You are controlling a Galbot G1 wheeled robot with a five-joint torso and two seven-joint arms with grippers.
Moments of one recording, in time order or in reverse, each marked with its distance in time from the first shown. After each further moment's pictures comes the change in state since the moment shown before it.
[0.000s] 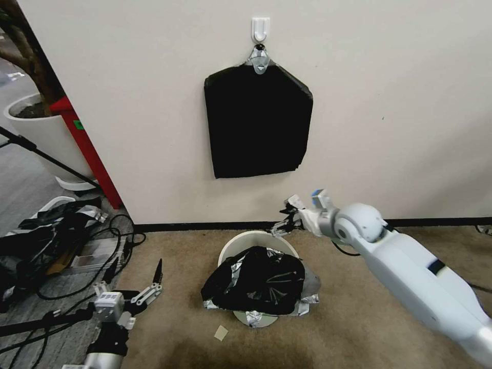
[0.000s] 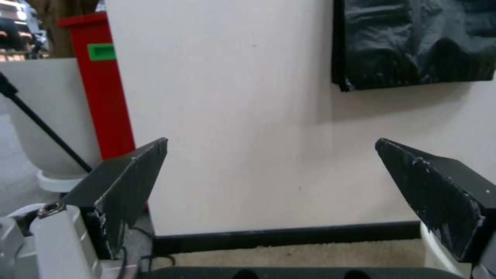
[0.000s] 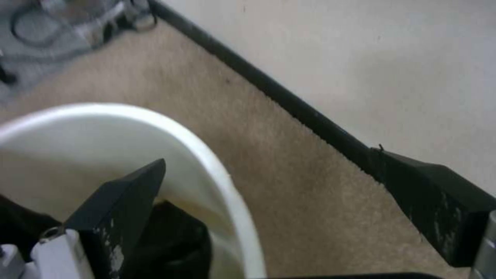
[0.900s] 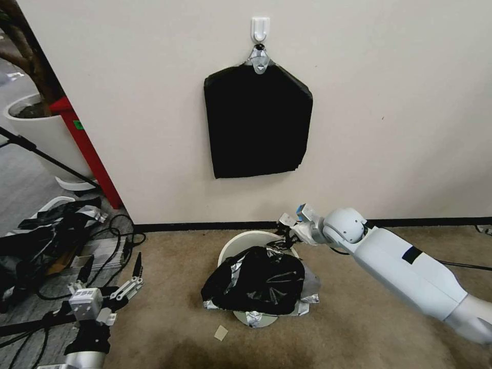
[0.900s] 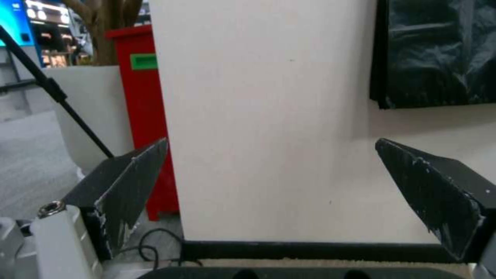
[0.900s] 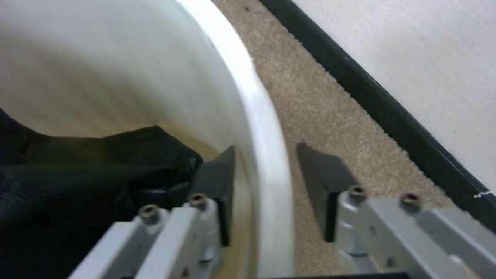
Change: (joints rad) left arm -0.003 -0.037 -0.056 -0.052 -0.029 0.053 -0.035; right arm 0.044 -0.008 -0.141 -0.097 -0.126 0.065 -0.120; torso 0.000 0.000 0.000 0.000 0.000
